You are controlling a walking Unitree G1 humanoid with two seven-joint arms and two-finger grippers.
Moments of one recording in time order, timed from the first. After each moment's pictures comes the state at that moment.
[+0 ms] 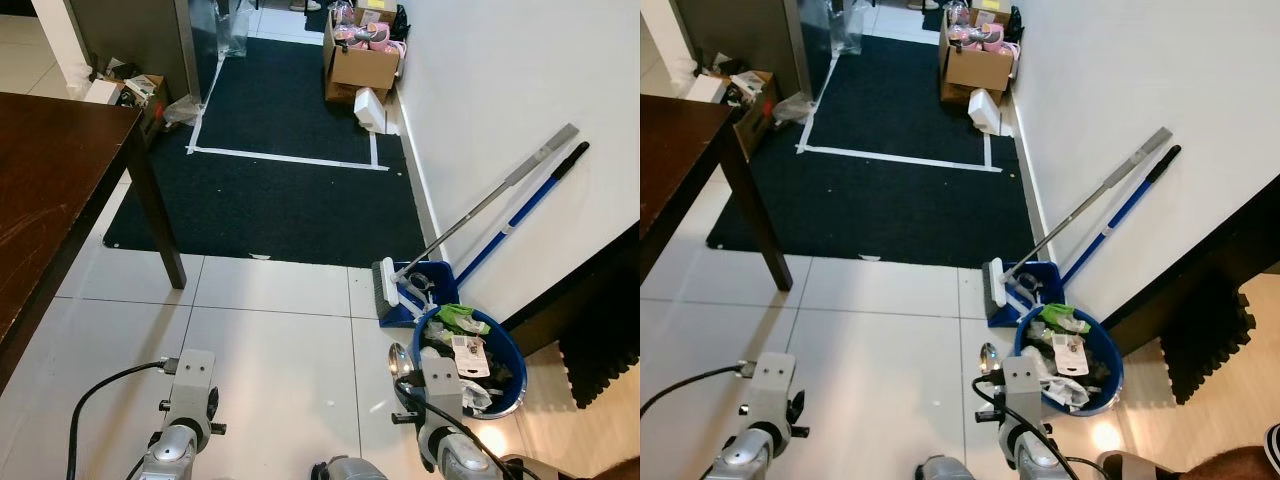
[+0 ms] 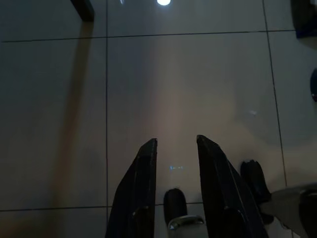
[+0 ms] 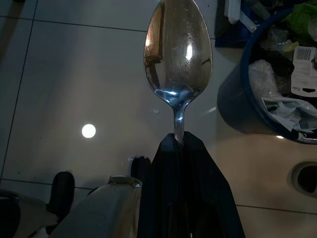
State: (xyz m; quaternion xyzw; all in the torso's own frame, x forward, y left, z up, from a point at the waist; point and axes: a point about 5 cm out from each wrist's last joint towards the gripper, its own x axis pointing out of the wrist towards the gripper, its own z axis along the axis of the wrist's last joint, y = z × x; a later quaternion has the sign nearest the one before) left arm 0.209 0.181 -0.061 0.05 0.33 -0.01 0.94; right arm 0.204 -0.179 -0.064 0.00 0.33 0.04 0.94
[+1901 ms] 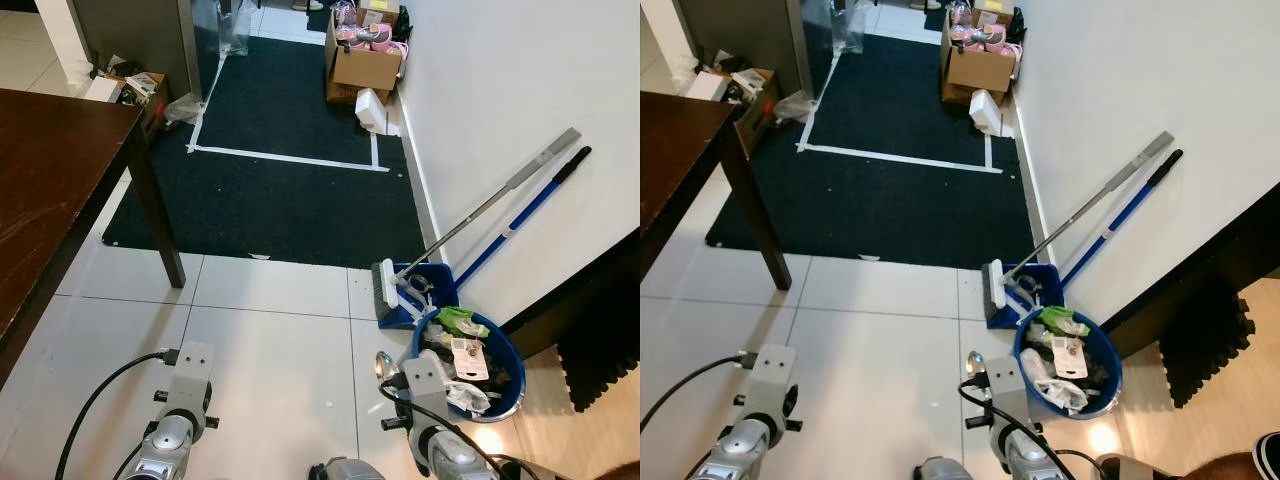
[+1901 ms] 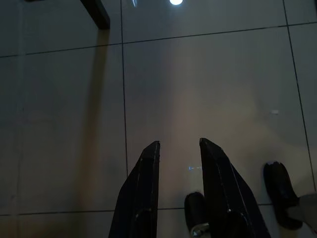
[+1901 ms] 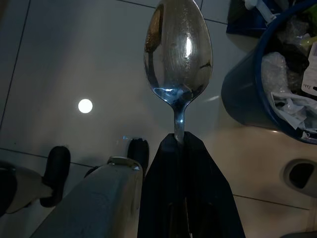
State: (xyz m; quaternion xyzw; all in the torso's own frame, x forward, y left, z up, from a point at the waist) left arm 0.218 0.188 -0.057 0.09 0.34 0.00 0.94; right arm 0.205 -0.170 -0.069 -0.03 0.37 0.08 0.93
